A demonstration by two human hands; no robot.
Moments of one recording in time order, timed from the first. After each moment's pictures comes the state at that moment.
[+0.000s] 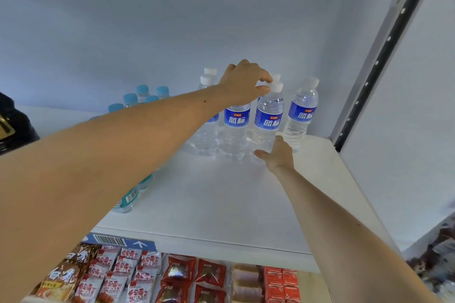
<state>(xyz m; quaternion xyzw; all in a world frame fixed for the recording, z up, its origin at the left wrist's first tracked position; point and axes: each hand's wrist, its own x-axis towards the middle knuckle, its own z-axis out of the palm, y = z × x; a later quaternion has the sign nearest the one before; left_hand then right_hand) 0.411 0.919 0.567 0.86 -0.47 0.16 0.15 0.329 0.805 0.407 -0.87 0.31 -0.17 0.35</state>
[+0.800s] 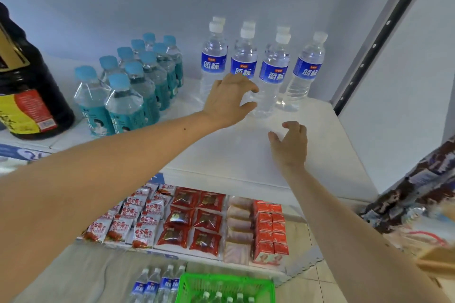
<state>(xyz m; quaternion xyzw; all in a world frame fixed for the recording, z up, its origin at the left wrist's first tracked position) 0.336 0.983 0.450 0.85 -0.42 0.20 0.26 0.235 0.841 0.369 -0.85 0.32 -0.29 0.31</state>
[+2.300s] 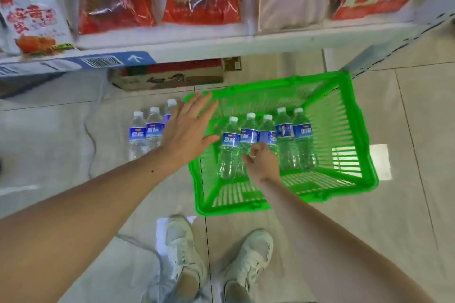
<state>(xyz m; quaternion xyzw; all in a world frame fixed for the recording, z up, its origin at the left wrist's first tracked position) 0.171 1.161 -0.301 0.87 -0.46 -0.15 0.03 0.014 1.048 -0.367 -0.77 0.46 0.14 0.42</state>
